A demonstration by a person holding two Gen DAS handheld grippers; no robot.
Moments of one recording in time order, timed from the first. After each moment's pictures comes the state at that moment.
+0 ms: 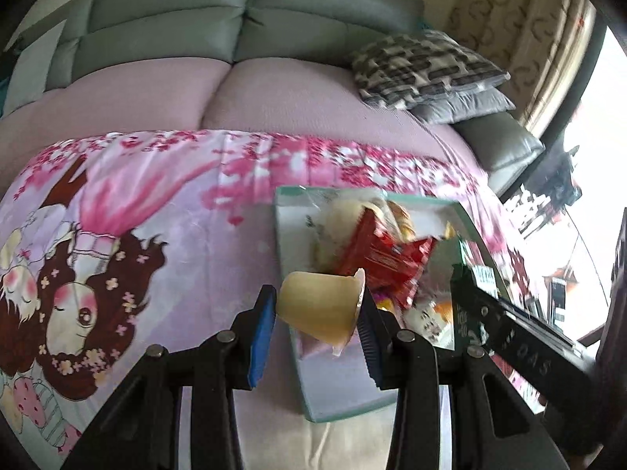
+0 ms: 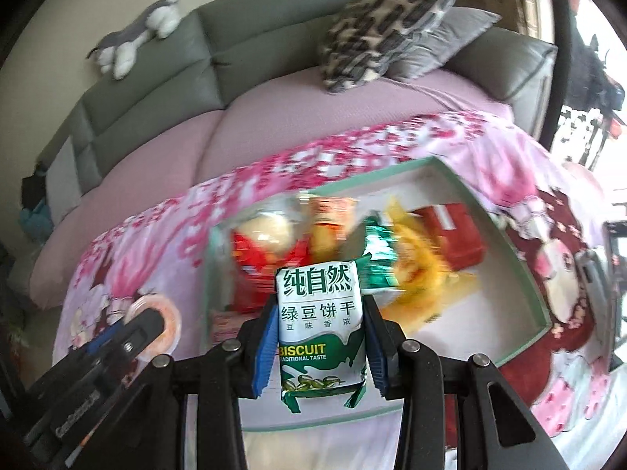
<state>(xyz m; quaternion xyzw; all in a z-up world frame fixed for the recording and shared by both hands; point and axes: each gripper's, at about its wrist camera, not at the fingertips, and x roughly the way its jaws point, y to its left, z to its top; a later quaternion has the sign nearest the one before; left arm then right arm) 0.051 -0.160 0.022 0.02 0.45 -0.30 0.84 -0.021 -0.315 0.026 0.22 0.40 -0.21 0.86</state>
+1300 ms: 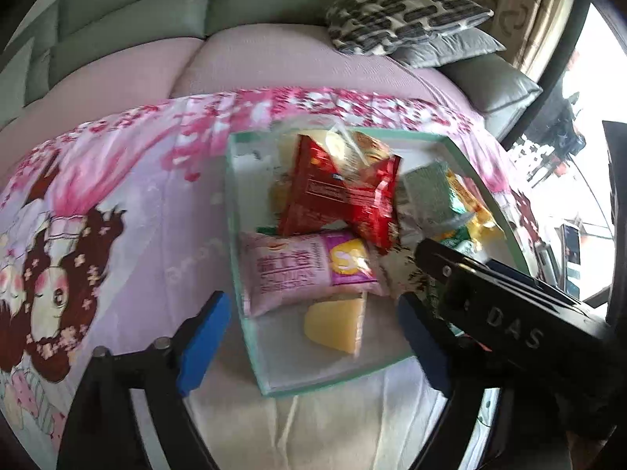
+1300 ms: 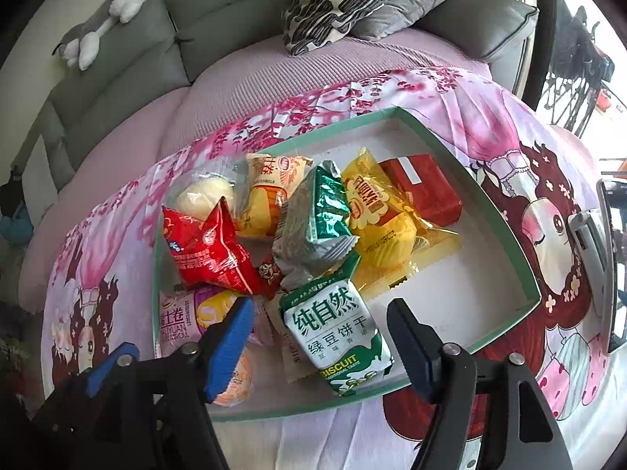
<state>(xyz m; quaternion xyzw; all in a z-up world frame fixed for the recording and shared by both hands) 0.020 -0.193 -0.007 0.08 0.48 -0.29 0.82 -0.025 -0.338 -0.005 0.24 0.45 -0.22 0.83</state>
